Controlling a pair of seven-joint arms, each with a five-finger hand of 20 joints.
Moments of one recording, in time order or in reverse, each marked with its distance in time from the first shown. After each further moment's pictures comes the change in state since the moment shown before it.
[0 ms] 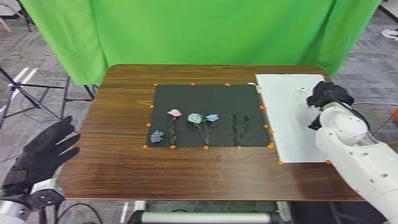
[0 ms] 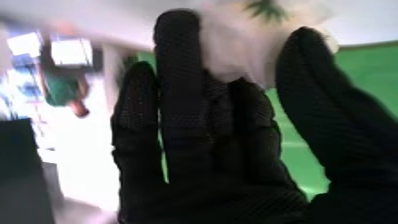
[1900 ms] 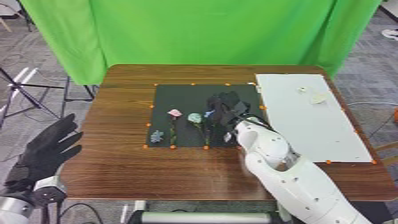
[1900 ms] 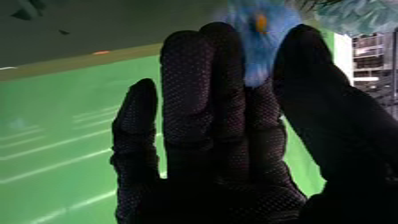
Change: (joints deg) left arm -1.1 0.7 0.8 0.1 0.0 0.1 -0.3; right arm -1.5 -15.3 -14.3 -13.8 -7.4 -4.3 -16.6
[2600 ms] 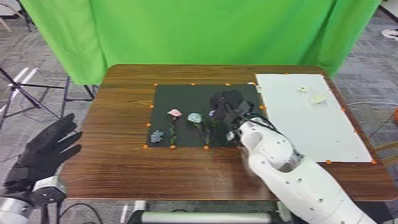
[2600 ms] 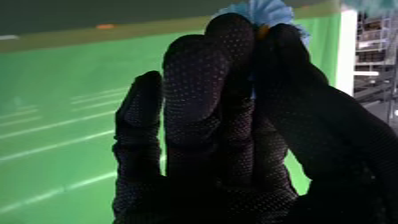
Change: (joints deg) left arm 0.2 0.0 0.0 -0.1 0.0 0.1 0.4; right arm -0.1 1.6 -0.7 0.1 0.6 4.8 -1.3
